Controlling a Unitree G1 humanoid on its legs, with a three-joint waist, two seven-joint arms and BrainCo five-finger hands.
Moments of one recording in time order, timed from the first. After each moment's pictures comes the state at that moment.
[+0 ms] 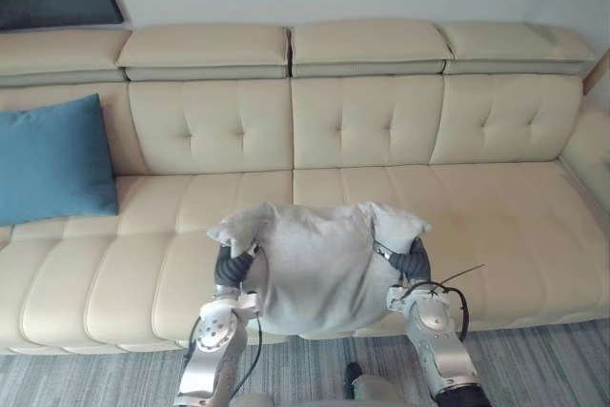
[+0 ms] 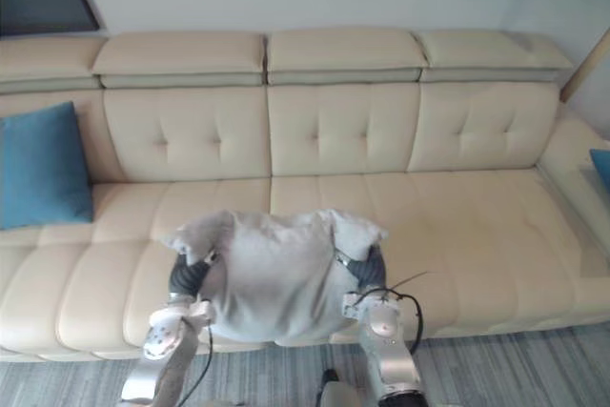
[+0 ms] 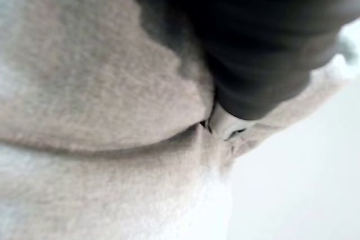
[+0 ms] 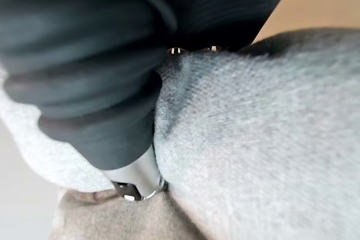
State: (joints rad) left arm 0.18 0.05 -0.18 0.01 -0.30 -0.05 0.23; right arm 0.09 -0.09 0.06 0.15 0.09 -0.04 -0.18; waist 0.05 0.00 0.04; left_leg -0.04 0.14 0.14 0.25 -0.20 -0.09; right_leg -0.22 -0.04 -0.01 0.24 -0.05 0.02
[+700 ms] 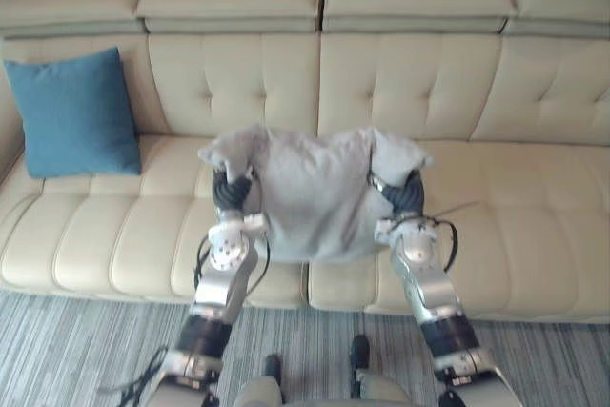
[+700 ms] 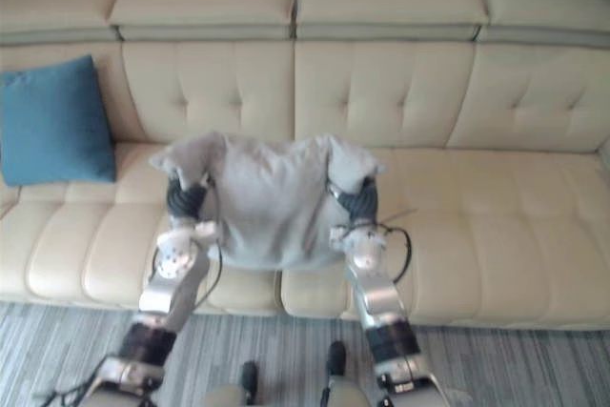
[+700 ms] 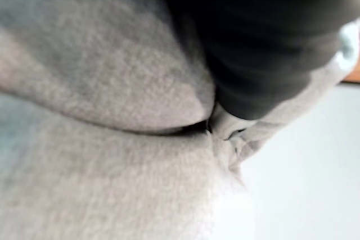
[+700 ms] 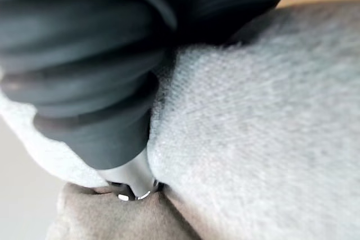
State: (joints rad) left arm -0.50 0.17 -0.14 0.22 -0.31 -0.12 0.55; right arm -0.50 -0.09 0.12 0.22 0.07 -0.04 -0.44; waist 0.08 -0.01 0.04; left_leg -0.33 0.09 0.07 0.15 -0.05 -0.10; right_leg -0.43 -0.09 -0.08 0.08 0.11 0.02
